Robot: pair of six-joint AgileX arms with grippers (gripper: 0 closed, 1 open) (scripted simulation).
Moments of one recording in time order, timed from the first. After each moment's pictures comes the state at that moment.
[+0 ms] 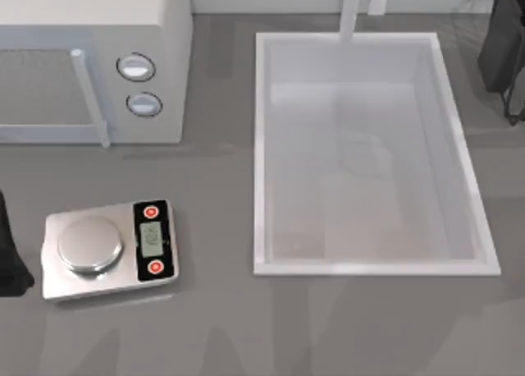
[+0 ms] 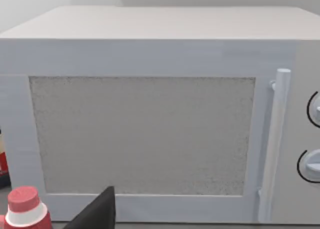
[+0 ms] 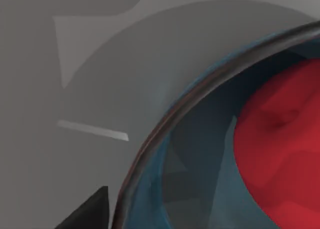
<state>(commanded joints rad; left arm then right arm) 0.00 0.00 0.00 0.00 0.00 0.00 -0.25 1.83 1.15 -0.88 0.00 -0.24</state>
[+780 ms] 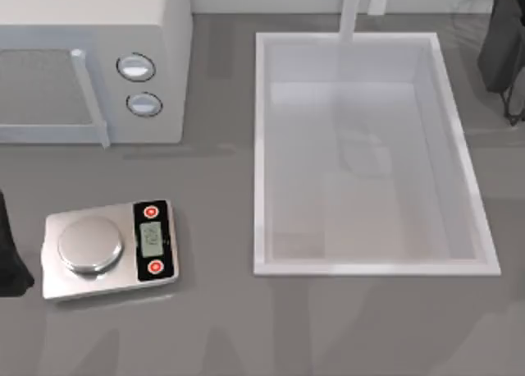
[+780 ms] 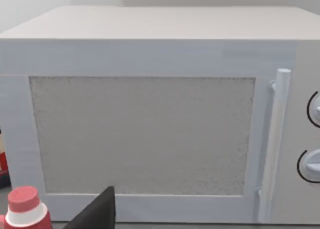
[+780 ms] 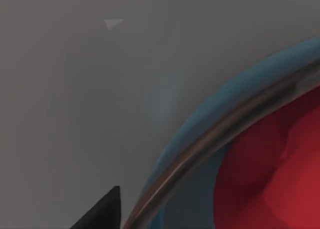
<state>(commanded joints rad) 0.00 0.00 0.00 0.00 0.00 0.00 -0.25 1.88 1.09 -0.78 0.00 -0.24</state>
